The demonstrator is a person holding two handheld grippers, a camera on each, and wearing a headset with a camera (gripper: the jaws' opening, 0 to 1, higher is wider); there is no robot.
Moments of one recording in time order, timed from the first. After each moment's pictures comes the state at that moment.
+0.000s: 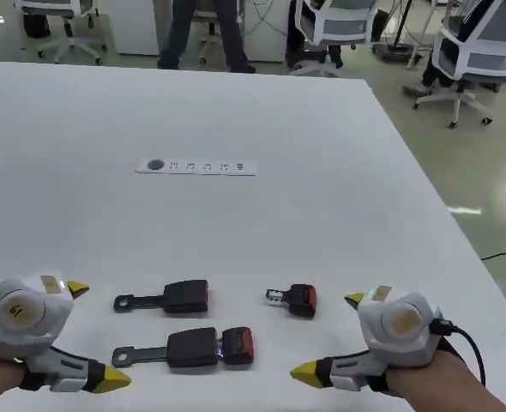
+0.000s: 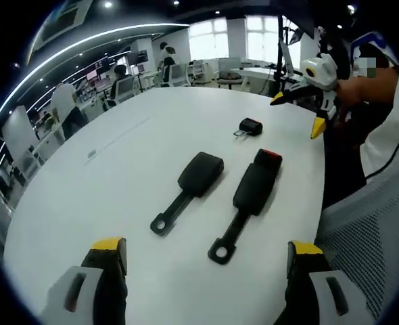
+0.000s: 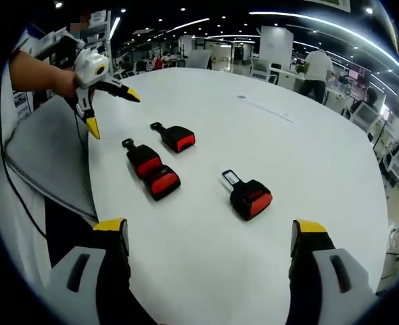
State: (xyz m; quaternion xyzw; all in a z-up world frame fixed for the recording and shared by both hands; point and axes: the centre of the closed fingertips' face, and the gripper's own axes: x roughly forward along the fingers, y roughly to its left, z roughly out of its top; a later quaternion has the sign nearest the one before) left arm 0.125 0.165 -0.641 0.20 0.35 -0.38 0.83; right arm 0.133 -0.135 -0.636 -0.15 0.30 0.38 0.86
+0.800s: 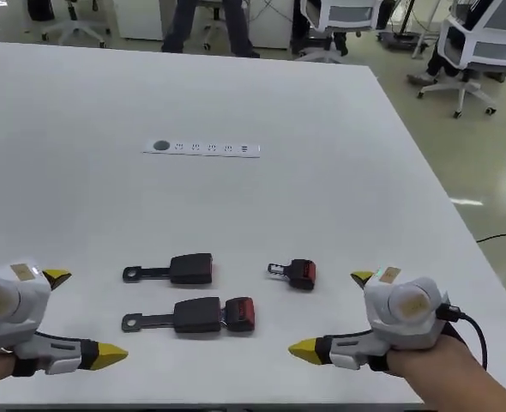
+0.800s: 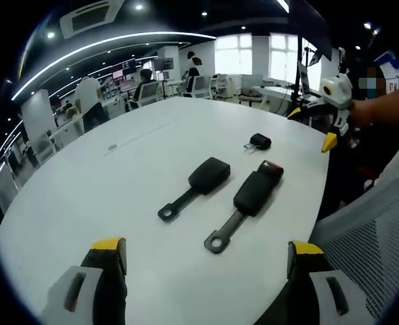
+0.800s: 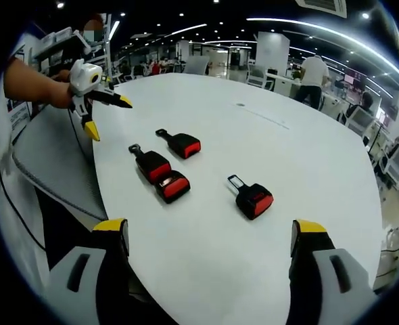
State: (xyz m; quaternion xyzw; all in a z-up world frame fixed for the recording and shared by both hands) left arm 0.103 0.174 -0.623 0.14 0.32 -0.33 0.88; right arm 0.112 -0.134 -0.624 -0.15 0.30 0.38 0.86
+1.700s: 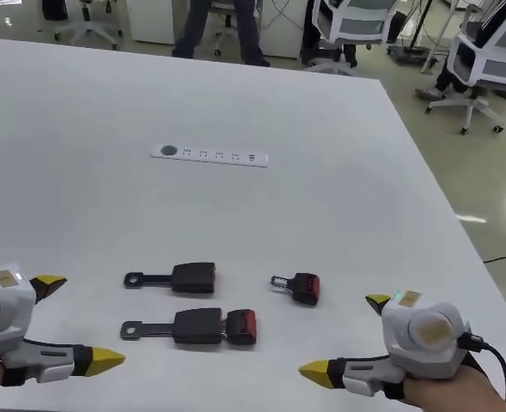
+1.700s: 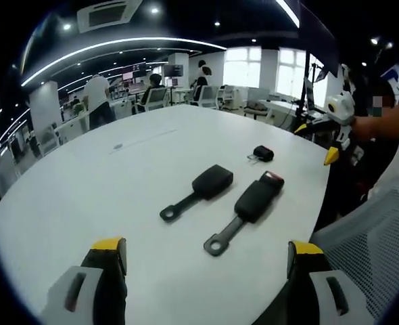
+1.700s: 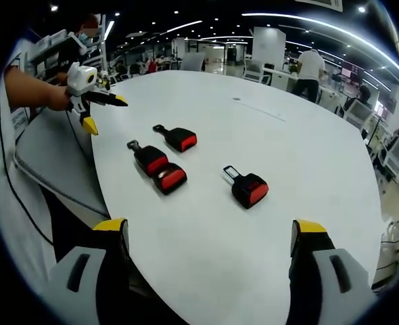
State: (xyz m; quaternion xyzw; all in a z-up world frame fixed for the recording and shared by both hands) left arm 0.108 0.184 -0.626 0.09 0.31 -0.33 0.89; right arm 0.104 -0.145 -0.623 -0.15 0.31 0.37 0.86
